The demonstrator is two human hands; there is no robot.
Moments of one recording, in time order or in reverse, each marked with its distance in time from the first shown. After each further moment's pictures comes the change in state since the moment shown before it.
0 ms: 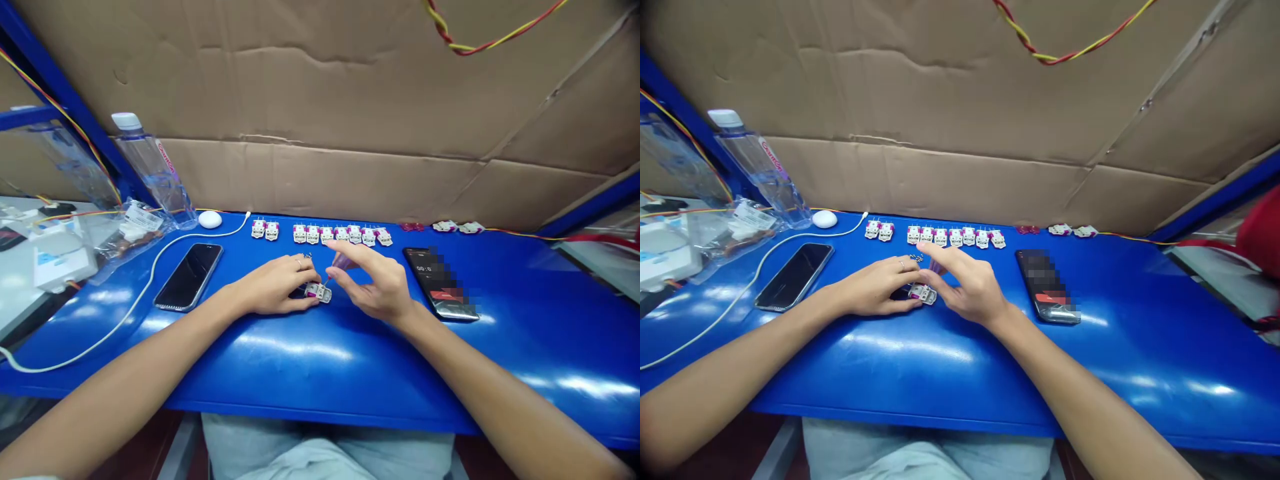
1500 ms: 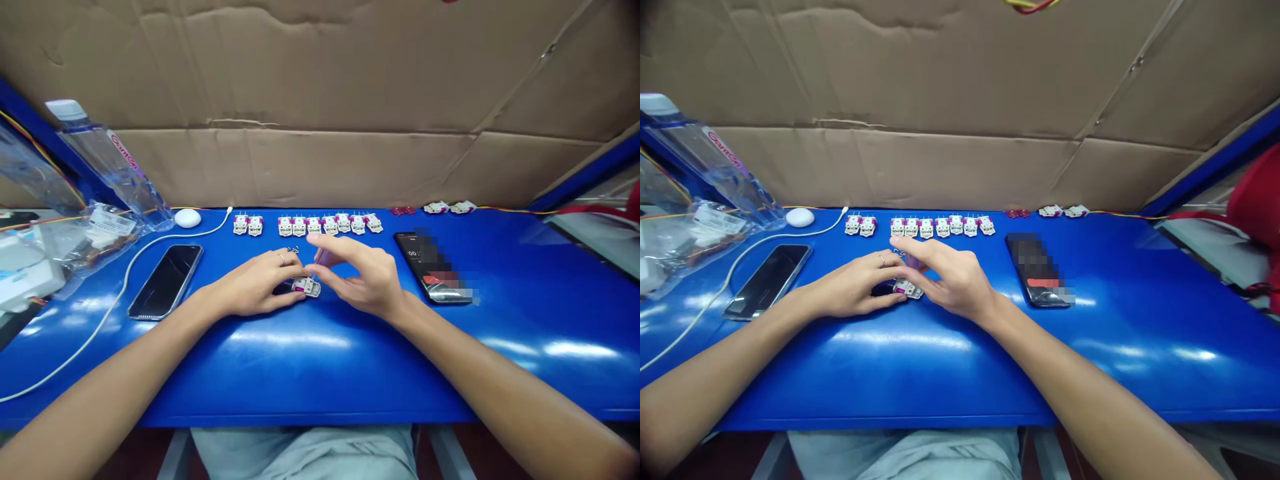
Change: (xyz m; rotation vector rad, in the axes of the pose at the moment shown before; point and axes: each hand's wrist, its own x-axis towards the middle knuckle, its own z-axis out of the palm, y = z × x) left_hand 0.001 -0.002 -0.008 -0.124 -0.002 0.003; right_hand -0.002 0.003 -0.001 -0.008 -0.010 0.015
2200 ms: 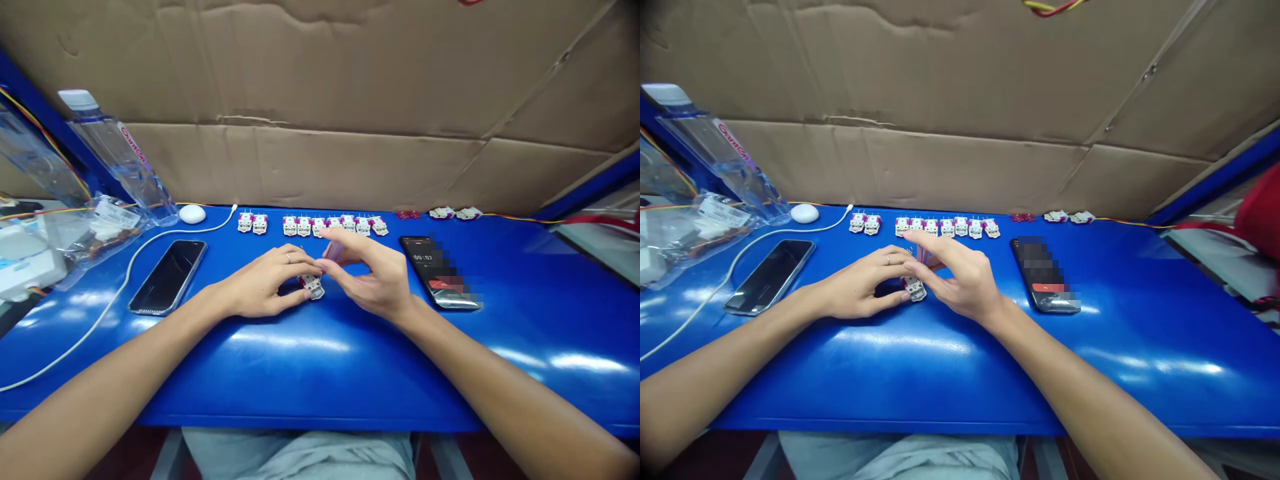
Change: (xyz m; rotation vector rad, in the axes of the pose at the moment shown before) left_hand 0.003 0.010 0.002 -0.094 0.072 0.003; right_hand -0.001 -0.001 0.000 0.048 0.034 0.076
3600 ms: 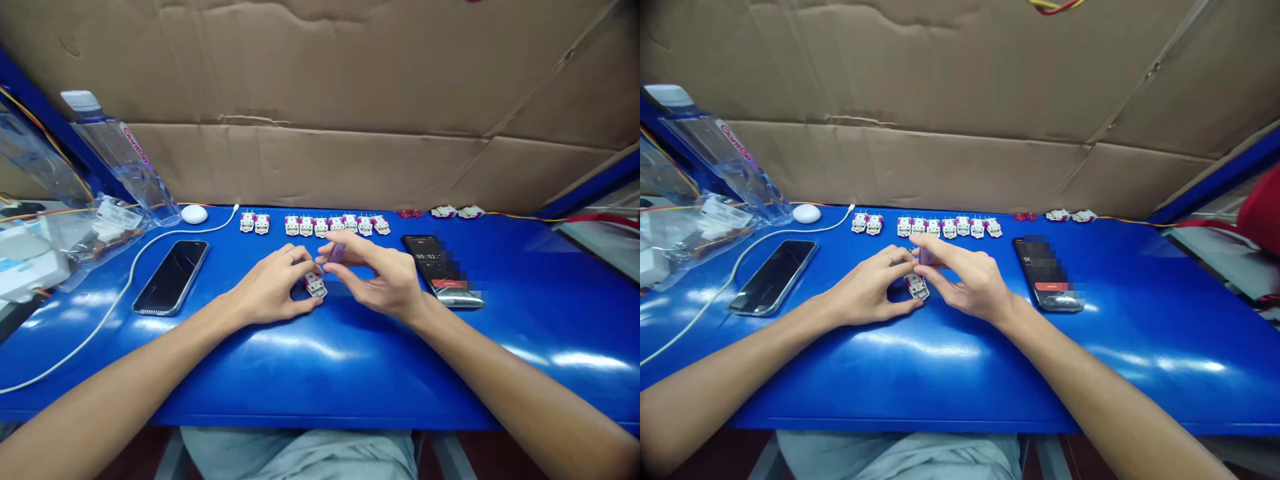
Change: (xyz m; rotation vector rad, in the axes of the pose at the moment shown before) left_hand 0.001 0.009 0.017 0.134 0.115 -0.126; right_hand -0.002 -0.001 -0.011 -0.069 -0.088 -0.058
